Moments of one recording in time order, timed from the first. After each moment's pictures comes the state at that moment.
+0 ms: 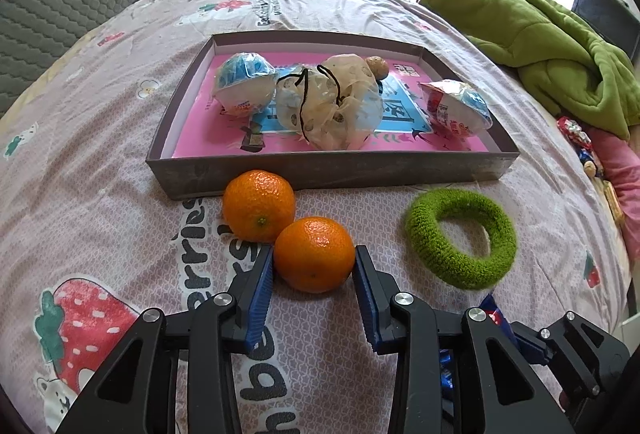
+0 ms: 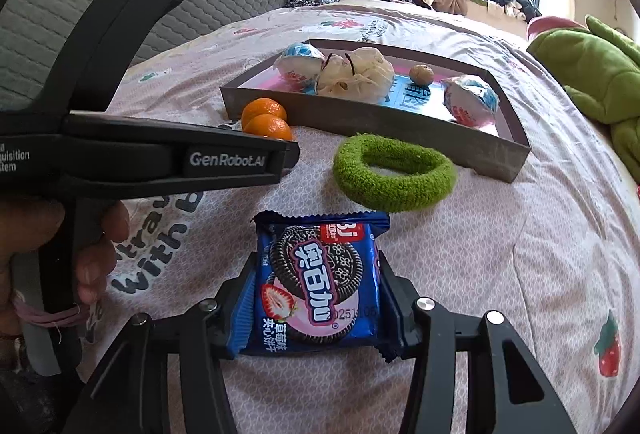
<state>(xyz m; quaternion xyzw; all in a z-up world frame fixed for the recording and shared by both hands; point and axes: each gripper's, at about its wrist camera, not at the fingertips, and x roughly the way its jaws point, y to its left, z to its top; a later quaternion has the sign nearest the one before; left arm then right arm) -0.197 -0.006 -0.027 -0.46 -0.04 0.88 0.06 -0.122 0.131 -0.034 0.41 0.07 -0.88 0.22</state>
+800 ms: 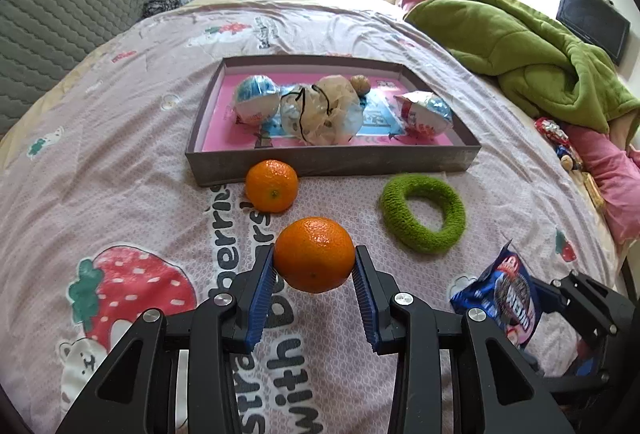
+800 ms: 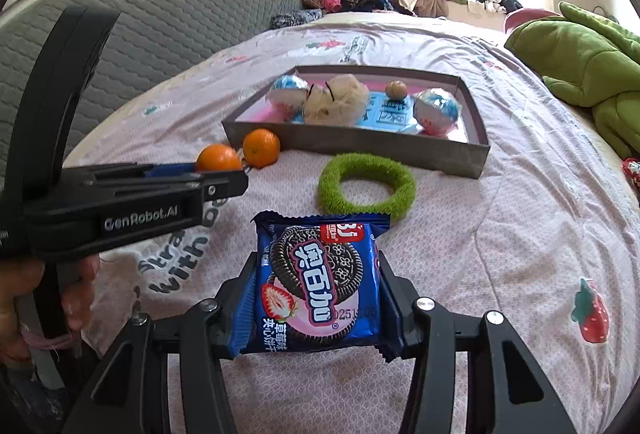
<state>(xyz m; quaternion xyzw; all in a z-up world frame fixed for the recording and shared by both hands) -0.142 -0.014 0.005 -0.43 -0.03 0.90 0.07 -0.096 0.155 0.000 0.39 0.02 -0.89 0.21</state>
